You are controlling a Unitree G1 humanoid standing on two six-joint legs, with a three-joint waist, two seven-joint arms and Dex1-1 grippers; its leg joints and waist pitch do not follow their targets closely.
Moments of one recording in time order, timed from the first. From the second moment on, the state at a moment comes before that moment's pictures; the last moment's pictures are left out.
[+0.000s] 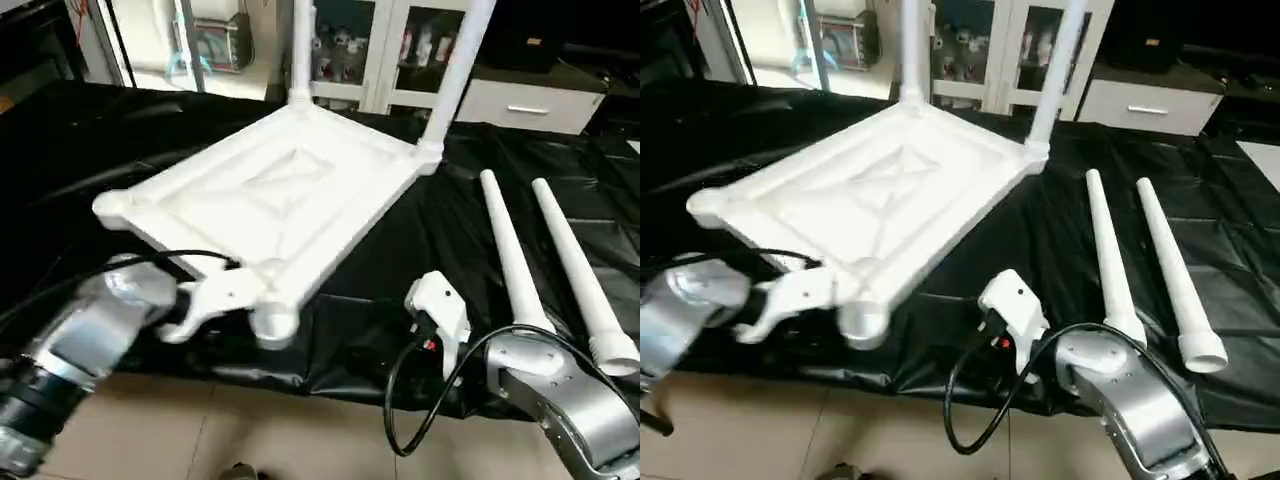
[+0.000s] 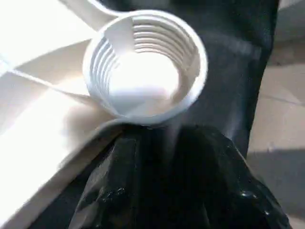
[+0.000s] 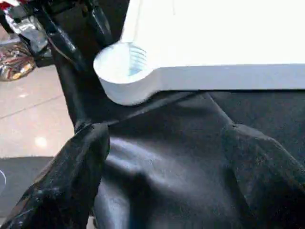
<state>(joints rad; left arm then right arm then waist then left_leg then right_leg) -0.44 0.71 -0.43 -0.02 0.07 0.49 -1.23 -0.09 -0.50 0.24 -0.32 0.30 0.60 0.73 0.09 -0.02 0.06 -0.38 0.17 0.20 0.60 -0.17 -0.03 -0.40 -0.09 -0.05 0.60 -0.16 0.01</state>
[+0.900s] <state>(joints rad) -0.59 0.69 -0.40 0.02 -0.01 0.38 -1.30 -0.07 -0.53 0.20 -0.32 0.30 0.59 0.73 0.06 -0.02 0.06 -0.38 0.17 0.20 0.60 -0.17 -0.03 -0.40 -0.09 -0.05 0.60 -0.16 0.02</state>
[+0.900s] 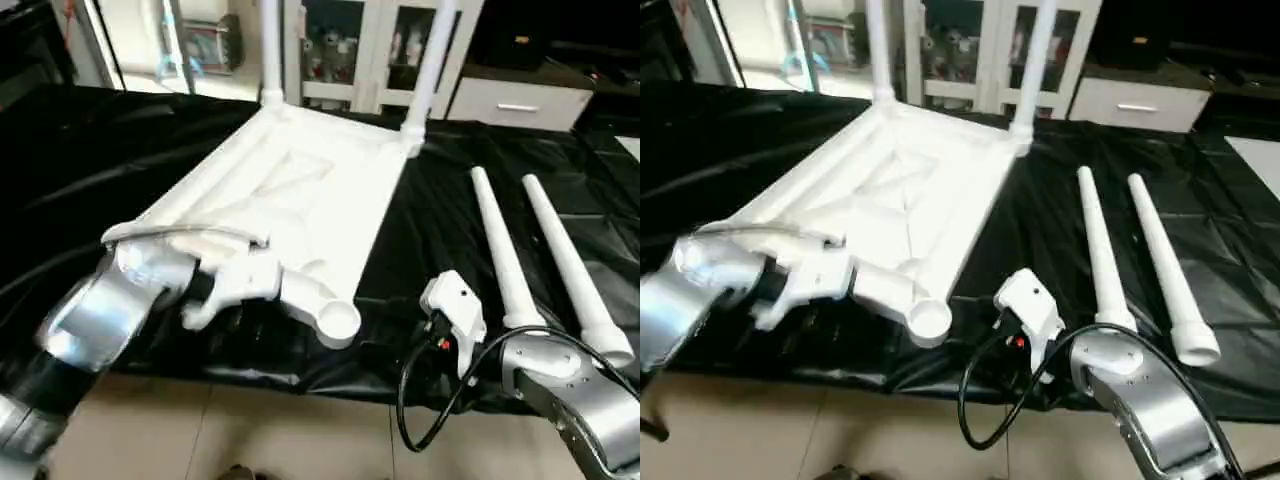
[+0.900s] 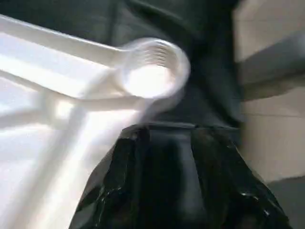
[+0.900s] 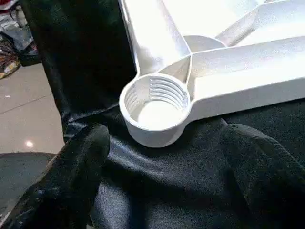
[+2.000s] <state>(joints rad) -0.74 0.49 -0.52 0.66 0.18 0.00 -1.16 -0.07 -0.54 0.21 -0.32 0.30 0.59 0.74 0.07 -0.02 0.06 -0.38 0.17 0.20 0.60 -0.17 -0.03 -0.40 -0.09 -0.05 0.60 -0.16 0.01</state>
